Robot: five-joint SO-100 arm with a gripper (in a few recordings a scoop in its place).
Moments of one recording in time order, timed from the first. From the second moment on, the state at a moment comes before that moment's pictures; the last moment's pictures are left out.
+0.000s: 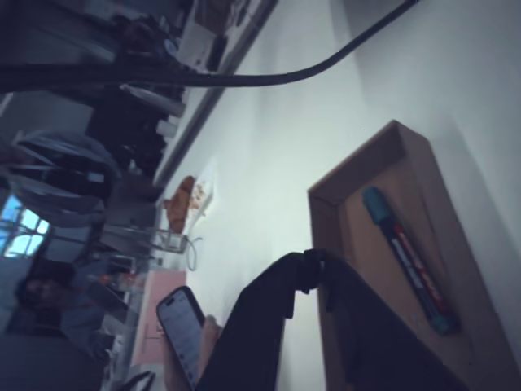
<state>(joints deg) -21.1 183.4 150.9 44.3 -32.7</state>
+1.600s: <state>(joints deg) -41.7 105.6 80.9 70.5 -80.6</state>
